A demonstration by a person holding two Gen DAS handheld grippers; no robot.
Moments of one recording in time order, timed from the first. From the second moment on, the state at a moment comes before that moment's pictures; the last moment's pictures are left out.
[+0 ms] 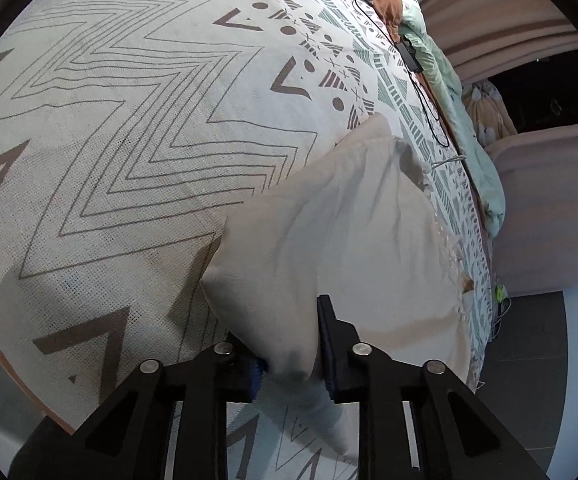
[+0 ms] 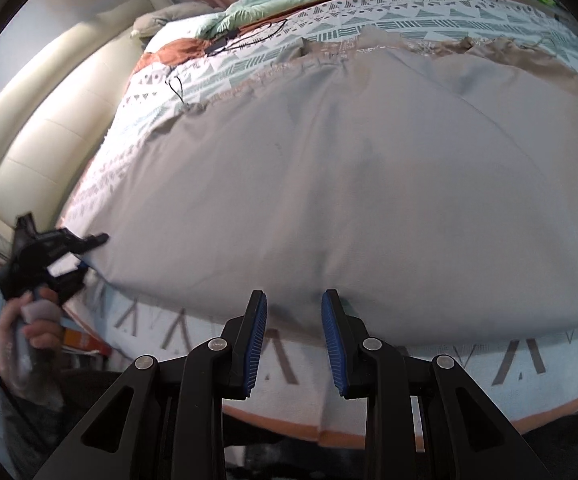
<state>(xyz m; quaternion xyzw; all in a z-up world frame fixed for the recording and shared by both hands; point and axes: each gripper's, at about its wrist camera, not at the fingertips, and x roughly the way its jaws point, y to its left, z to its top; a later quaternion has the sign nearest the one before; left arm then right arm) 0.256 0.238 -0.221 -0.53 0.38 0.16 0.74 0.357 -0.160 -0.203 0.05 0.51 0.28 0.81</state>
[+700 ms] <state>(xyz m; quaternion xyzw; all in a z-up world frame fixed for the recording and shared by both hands) 0.314 0.141 -0.037 -0.44 0.28 -0.02 0.85 0.413 -0.175 -0.234 0.16 0.51 0.31 0.79</state>
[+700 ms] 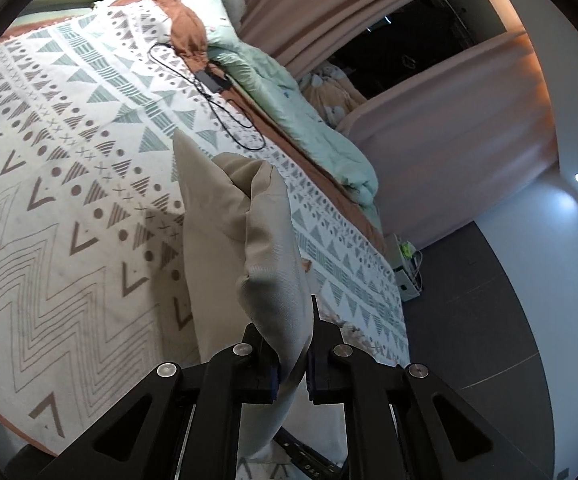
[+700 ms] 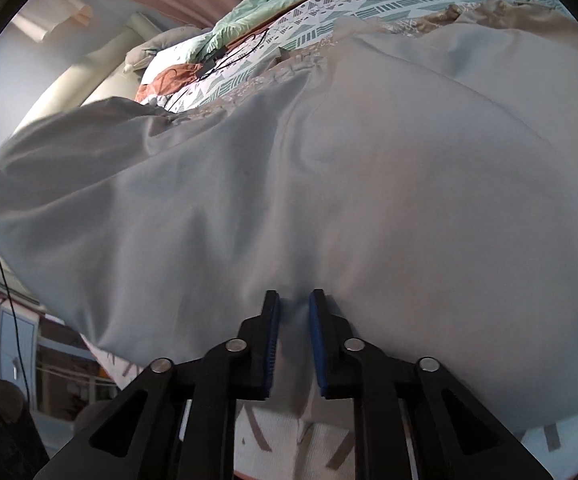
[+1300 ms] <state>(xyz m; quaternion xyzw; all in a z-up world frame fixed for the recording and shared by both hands) 0.413 0.025 0.033 -0.40 0.30 -0.15 0.85 0.464 -0.220 -0.204 0.25 0.48 0.31 0.78</state>
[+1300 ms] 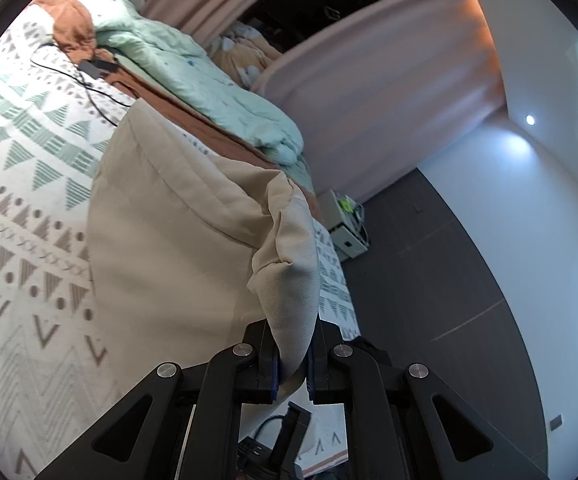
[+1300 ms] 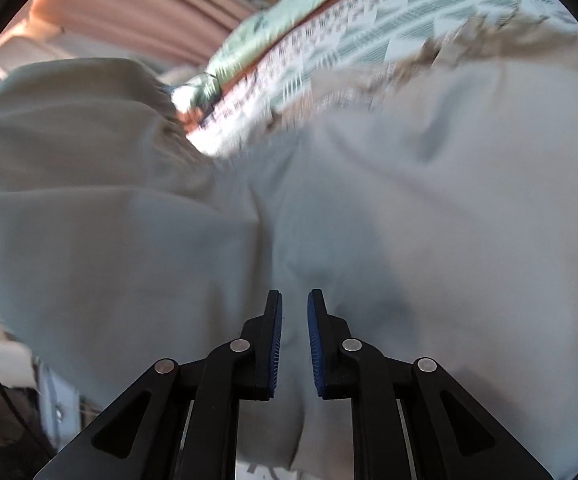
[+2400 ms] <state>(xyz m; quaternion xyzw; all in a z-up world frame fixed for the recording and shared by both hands) 0.512 -0.228 -0.071 -0.33 0.49 -0.32 0.74 0.408 -0.459 -0.219 0.43 0.37 0.07 0.82</state>
